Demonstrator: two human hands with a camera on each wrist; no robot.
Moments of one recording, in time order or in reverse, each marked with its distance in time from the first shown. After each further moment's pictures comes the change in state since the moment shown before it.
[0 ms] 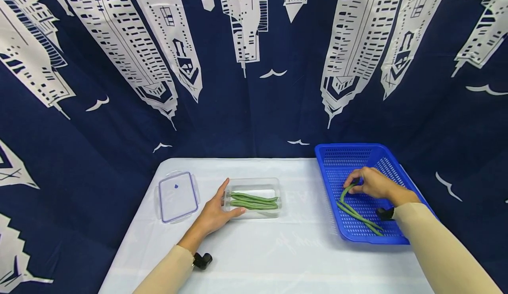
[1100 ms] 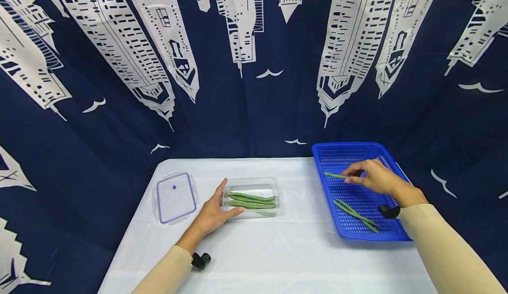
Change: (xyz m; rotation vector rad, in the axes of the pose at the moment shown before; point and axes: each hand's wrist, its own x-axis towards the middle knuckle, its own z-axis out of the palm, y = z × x) left_hand -0.001 0.002 0.000 -0.003 -0.001 0.018; right_hand -0.011 -0.029 -0.029 0.014 0.093 -0.003
